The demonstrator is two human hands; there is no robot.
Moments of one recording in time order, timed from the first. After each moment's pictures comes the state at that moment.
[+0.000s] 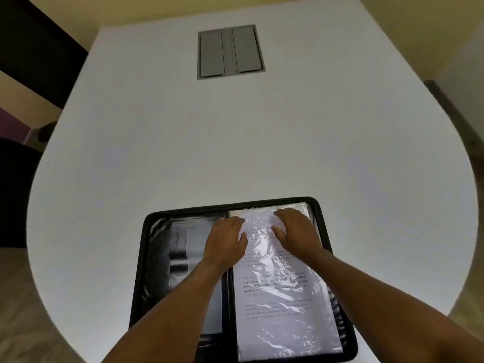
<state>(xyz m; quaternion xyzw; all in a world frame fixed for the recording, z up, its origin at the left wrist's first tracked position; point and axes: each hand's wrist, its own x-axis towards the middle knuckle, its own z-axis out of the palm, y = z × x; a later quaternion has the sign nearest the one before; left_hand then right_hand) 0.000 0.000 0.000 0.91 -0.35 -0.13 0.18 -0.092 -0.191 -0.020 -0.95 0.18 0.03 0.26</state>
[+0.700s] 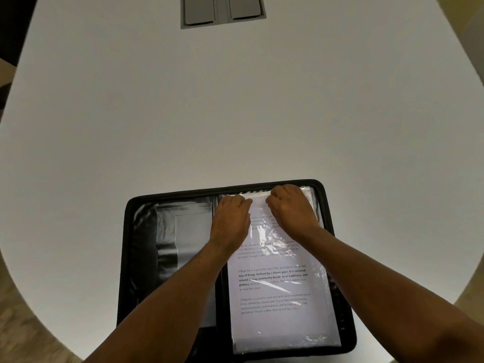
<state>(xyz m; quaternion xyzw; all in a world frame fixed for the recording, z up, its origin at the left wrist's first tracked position) 0.021 -0.040 -0.043 0.91 -0.38 -0.09 0.14 -0.055 -0.206 -0.048 -0.99 0.04 -0.05 0.09</state>
